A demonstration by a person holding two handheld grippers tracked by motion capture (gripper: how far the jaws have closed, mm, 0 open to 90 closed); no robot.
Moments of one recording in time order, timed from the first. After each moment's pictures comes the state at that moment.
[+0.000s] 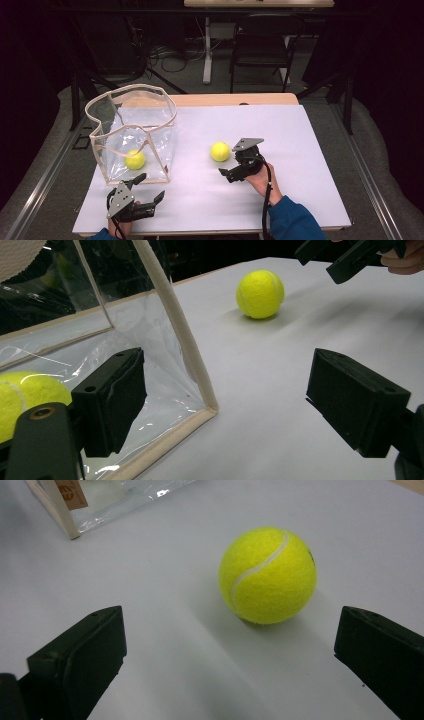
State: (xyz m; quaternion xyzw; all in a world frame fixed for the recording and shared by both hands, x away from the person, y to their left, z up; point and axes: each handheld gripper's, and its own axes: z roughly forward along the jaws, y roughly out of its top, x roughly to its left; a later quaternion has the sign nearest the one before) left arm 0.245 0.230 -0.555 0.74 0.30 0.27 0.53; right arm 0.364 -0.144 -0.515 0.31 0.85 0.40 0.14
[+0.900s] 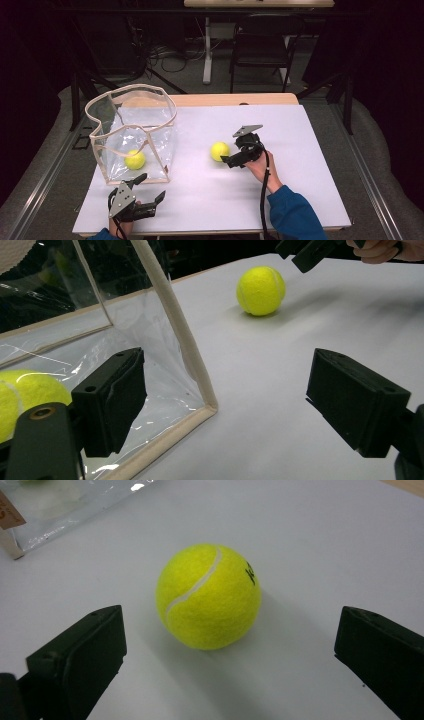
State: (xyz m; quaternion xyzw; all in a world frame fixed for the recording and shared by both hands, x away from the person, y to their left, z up) left arm 0.245 0.228 -0.556 0.74 0.31 0.27 0.53; right arm 0.407 -0.148 -0.513 0.35 0.85 0.38 0.14
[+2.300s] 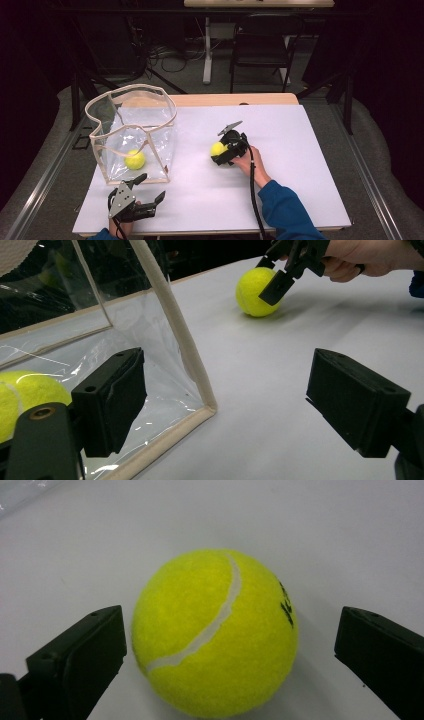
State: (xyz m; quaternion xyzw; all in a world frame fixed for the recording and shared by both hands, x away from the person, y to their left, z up) left arm 0.246 0.227 -0.557 0.74 0.31 0.27 0.53; right arm 0.437 -0.109 -0.537 0.35 0.88 0.31 0.11
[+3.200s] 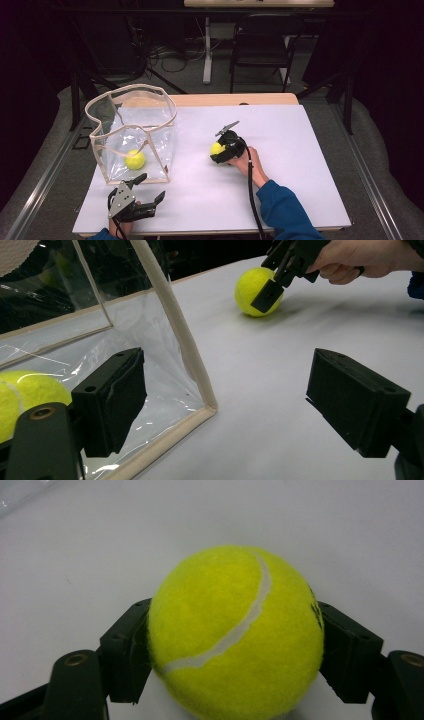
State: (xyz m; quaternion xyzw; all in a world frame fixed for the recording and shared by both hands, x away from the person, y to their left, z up) left arm 0.245 0.228 -0.556 0.74 0.30 0.27 0.53; right arm 0.438 -0.103 -0.539 0.35 0.88 0.30 0.10
